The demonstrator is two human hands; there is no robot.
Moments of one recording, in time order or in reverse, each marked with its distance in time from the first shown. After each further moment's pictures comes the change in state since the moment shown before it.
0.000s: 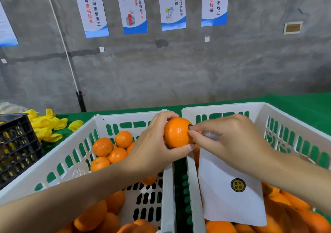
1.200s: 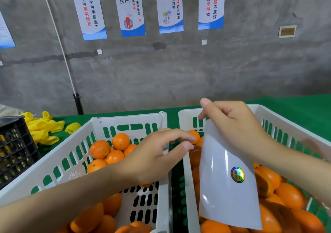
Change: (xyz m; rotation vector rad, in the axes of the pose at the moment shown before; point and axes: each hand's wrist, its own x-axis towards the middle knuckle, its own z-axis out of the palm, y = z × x) left_hand -0.005 0.025 -0.012 -0.076 -0.236 0.034; right_hand 0.014 0.014 -0.009 0.399 0.098 0.401
